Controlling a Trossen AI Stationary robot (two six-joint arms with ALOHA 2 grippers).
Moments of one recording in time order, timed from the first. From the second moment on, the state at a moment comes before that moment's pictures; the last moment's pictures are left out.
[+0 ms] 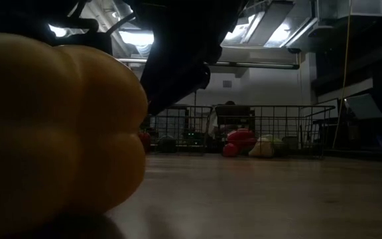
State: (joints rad) left arm -0.42 1.61 0.68 -0.02 -0.15 -0.60; right arm 0.29 2.12 1.67 -0.52 0.03 0.34
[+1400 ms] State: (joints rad) left arm 0.00 1.59 0.96 0.15 -0.17 -0.19; right arm 0.29 1.63 1.68 -1.19 0.70 0.33
